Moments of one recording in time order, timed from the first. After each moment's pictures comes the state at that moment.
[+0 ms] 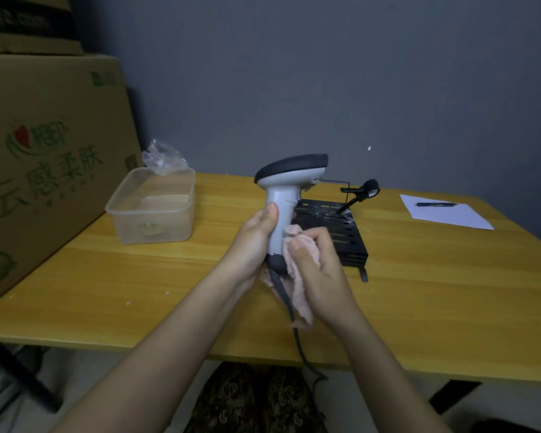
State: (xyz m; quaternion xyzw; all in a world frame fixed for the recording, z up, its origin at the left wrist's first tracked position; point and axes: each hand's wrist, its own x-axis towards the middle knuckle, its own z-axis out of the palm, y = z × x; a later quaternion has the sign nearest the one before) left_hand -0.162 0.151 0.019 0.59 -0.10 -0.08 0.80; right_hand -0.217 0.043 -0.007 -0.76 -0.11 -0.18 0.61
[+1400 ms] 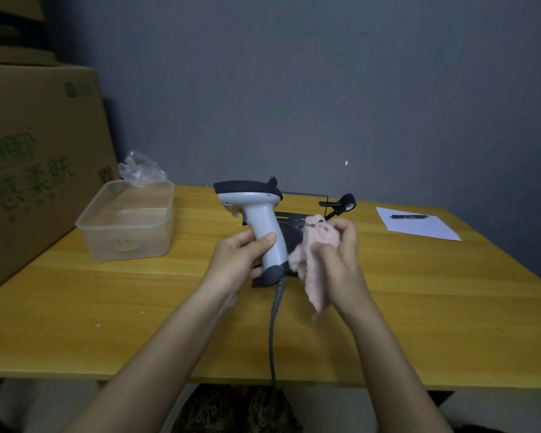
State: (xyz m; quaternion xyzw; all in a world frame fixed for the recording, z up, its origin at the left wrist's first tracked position) left_hand -0.166 0.148 0.020 0.62 -0.05 -0.09 0.78; right_hand -0.208 0.000 0.018 -0.77 -0.02 -0.22 0.60
